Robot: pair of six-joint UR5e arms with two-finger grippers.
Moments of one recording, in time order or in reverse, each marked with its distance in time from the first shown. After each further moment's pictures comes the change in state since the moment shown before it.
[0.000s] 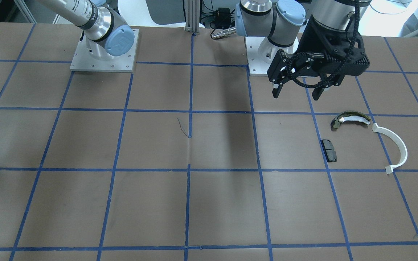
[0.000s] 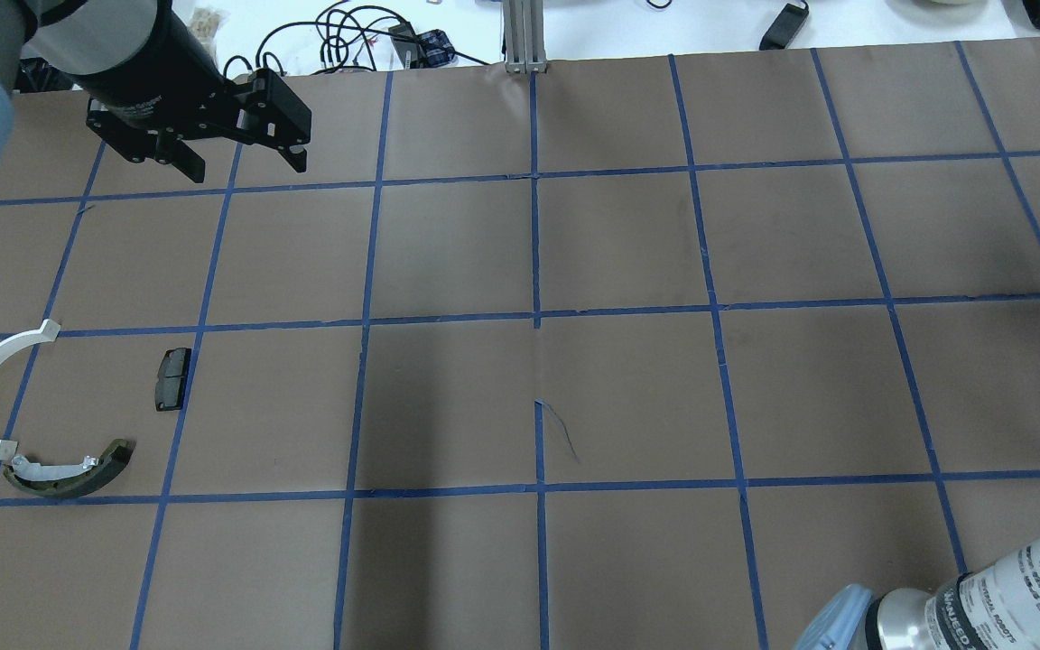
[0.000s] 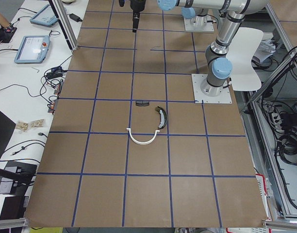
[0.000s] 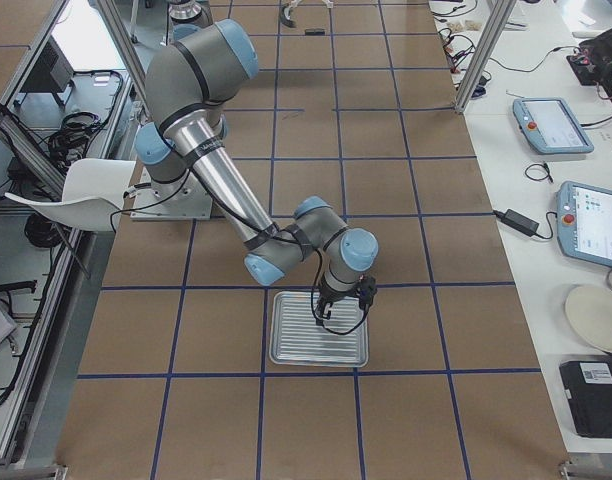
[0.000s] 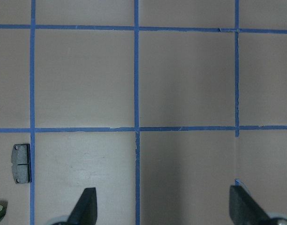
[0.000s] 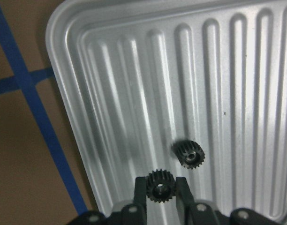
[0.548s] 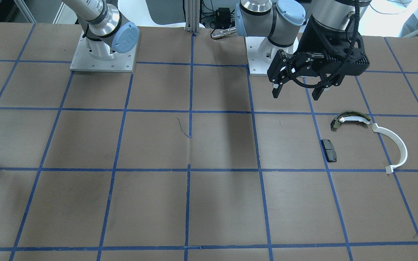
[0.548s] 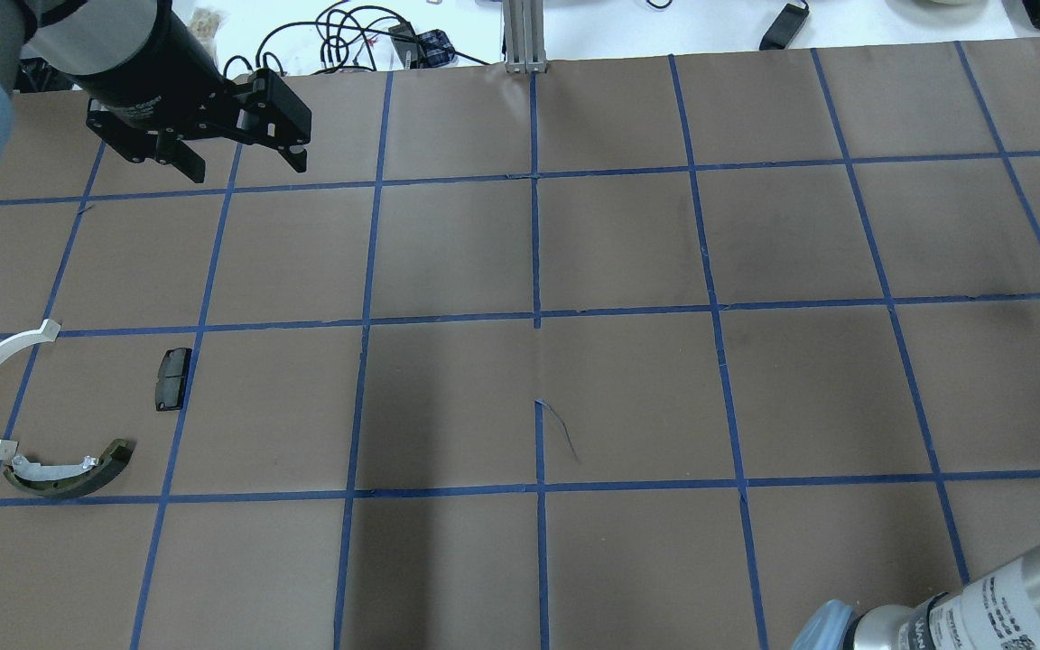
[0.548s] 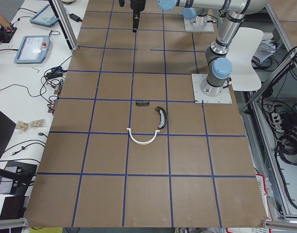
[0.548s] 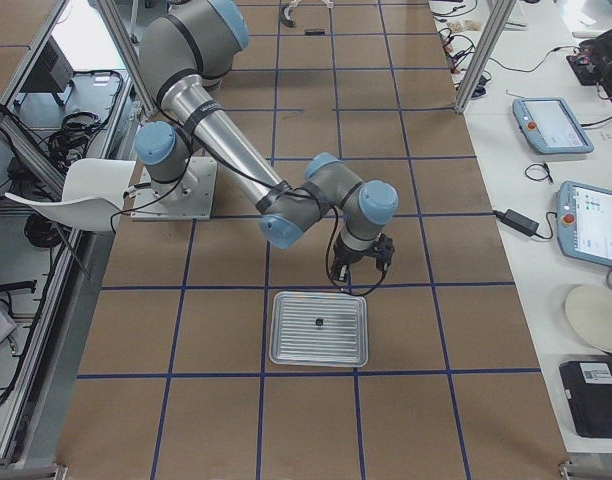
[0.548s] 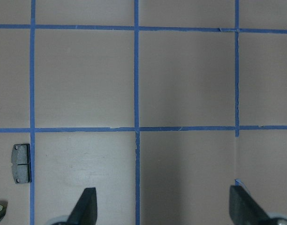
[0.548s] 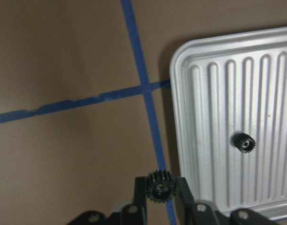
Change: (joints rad) left arm 0.000 0.000 0.000 0.000 -0.001 0.000; right arm 0.159 -0.097 -0.024 0.149 0.052 0.118
